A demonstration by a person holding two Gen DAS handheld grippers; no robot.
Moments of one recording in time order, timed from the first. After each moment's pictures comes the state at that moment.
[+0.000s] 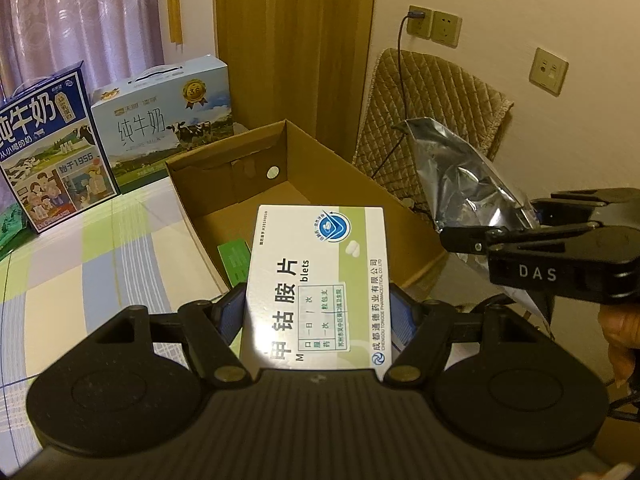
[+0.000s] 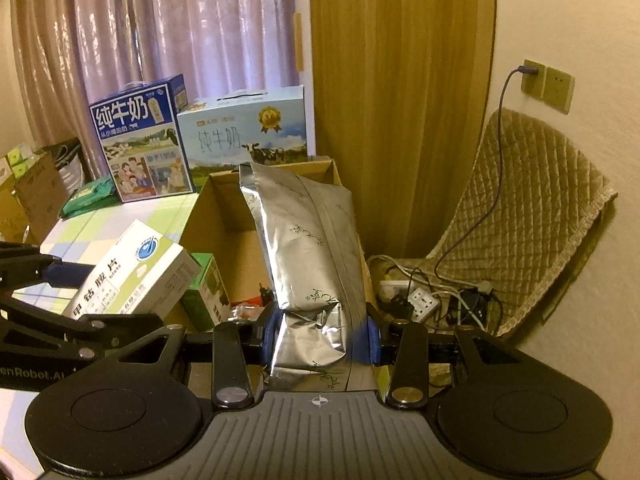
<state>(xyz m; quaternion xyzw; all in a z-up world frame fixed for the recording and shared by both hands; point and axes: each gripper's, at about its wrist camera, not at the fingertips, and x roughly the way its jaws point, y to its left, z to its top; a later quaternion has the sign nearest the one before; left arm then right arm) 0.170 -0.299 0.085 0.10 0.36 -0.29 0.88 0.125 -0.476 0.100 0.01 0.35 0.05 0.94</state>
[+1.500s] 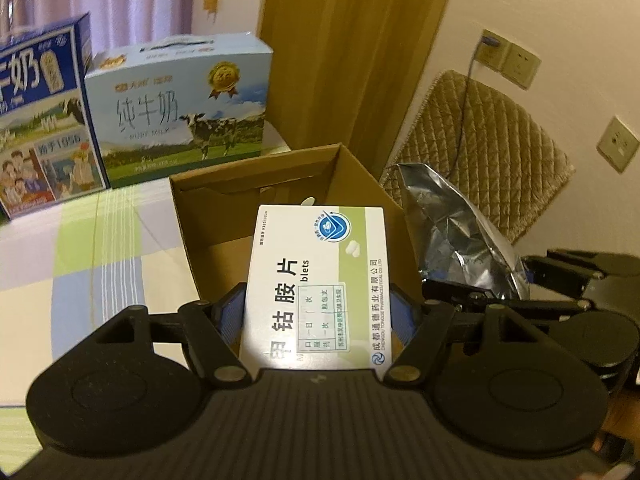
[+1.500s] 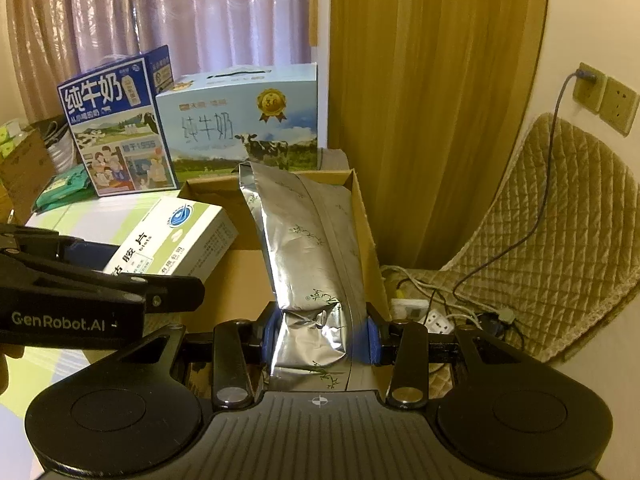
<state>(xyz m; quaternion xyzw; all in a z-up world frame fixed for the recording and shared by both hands) 0.320 -0.311 0.061 0.01 0.41 -0.25 0.88 0.266 -0.458 0.072 -0.02 0.38 0.05 0.92</state>
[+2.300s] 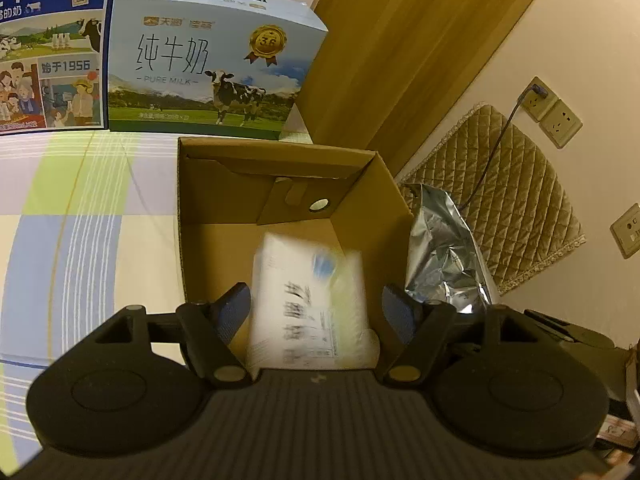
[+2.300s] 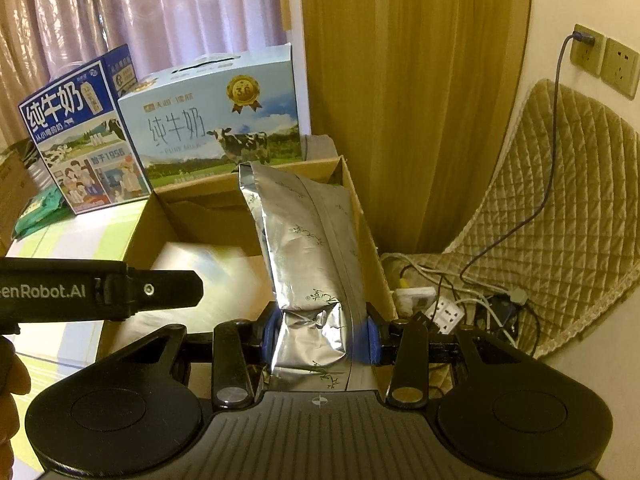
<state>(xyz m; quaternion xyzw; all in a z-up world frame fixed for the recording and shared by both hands) 0.364 -0.302 0.034 -0.11 0.45 -0.22 0.86 0.307 -0.466 0.049 0.02 0.40 0.03 0.92</state>
